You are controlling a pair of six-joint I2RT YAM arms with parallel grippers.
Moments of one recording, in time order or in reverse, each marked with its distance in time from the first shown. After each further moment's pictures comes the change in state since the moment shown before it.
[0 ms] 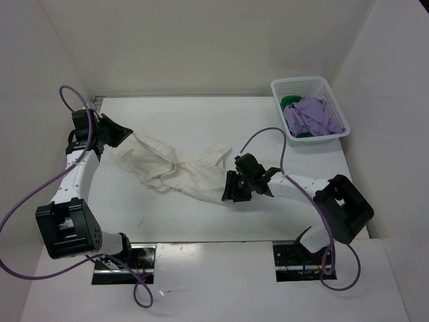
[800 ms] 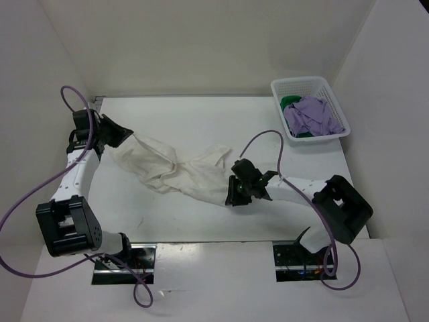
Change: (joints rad) left arm 0.000 0.014 0.000 0.003 -0.001 0.001; right arm 0.056 0.012 -0.019 -0.021 0.087 0.048
